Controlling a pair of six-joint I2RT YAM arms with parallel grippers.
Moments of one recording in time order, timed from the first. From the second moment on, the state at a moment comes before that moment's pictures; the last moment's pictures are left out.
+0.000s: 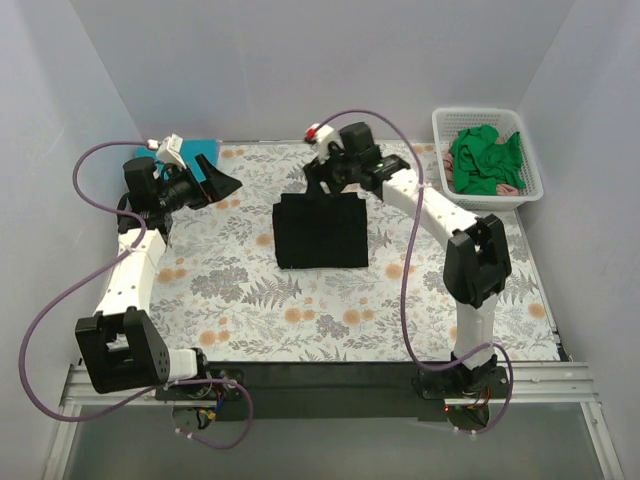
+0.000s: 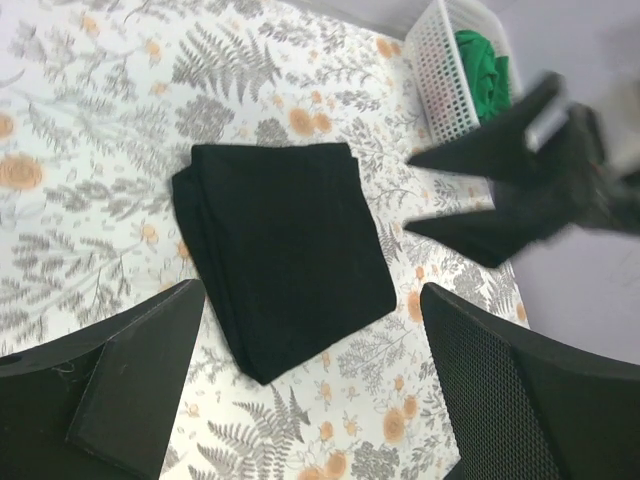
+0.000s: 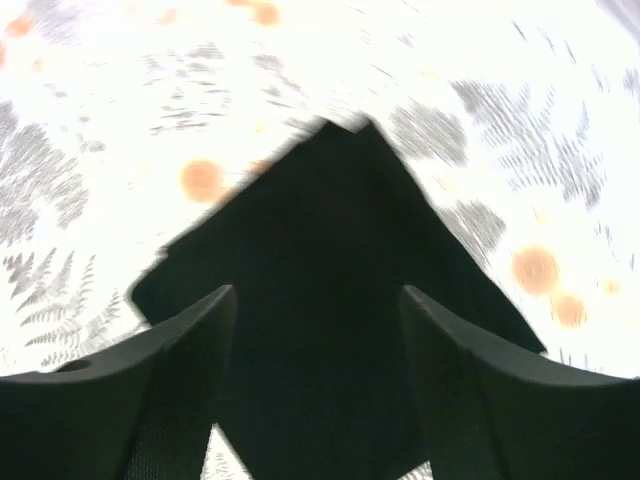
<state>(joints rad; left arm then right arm) 0.14 1.34 1.07 -0.11 0.74 -0.46 0.54 2.00 1.76 -0.41 -0.43 -0.13</state>
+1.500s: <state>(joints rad) 0.26 1.50 0.87 -0.24 0.71 -0.73 1.02 2.18 1.69 -0.47 0.02 -0.36</state>
